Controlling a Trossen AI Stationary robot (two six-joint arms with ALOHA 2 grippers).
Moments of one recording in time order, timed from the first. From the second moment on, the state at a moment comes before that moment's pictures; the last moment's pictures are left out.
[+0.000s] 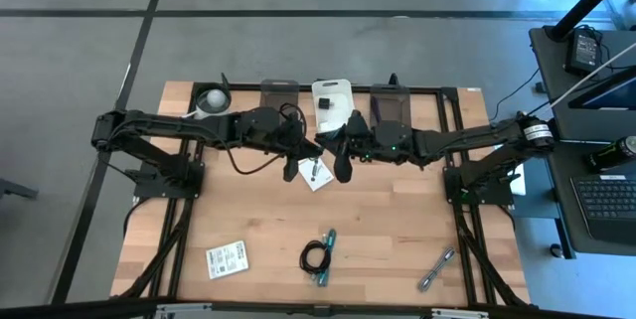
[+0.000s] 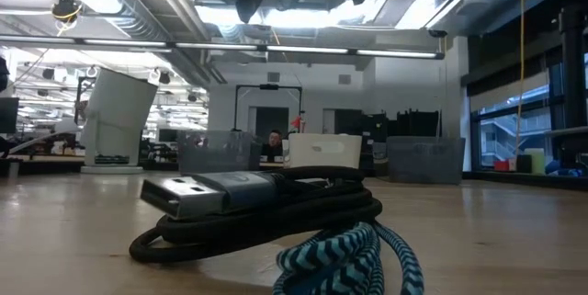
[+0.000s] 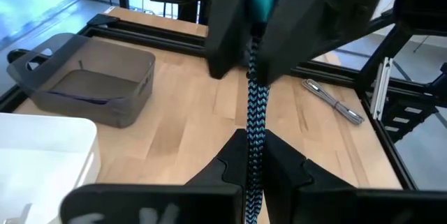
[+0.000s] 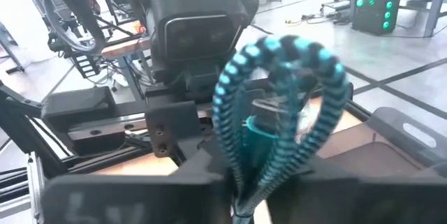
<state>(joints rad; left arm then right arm) 0.09 1.33 1.03 -0.05 0.08 -0.20 0.06 1.45 1.08 0.25 0.28 0.25</state>
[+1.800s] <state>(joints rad) 0.11 0.93 1.03 -0.80 -0.41 -0.03 -0.72 1.34 1.08 -0.54 0.03 0.42</state>
